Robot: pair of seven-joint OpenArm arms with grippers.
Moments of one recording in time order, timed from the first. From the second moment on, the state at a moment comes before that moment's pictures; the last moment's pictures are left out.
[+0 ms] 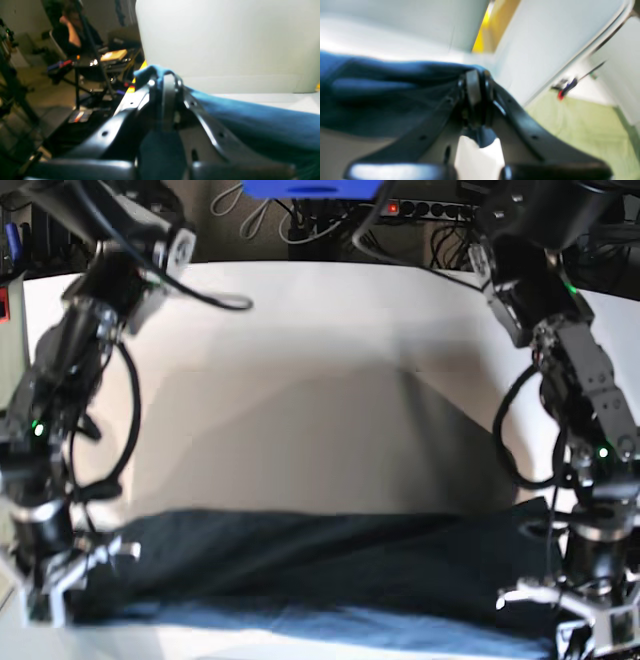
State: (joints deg) left arm -24.5 -7.7 -11.7 114.1 -2.6 -10.4 40.9; right arm 23.6 1.3 19.3 117.1 -9.4 26.9 -49.4
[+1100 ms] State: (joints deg) left arm -25.7 -5.6 -6.3 117.0 -2.9 -10.5 29.8; right arm 43.3 -6.6 19.5 117.5 -9.4 26.8 -30.7
